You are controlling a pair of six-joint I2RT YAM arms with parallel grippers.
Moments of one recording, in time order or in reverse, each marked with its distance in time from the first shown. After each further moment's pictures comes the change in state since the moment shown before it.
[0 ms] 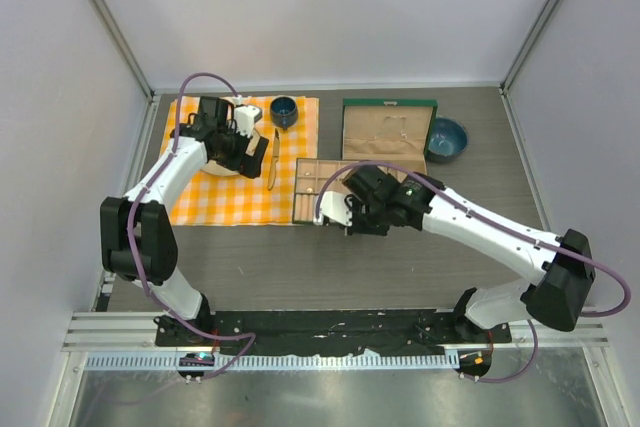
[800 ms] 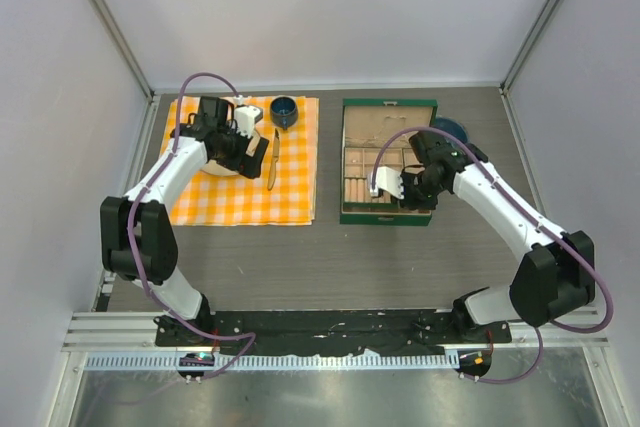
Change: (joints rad) left arm 0.000 0.002 0.000 0.000 0.005 0.020; right arm -0.577 0.027 -0.042 -0.092 -0.229 -0.503
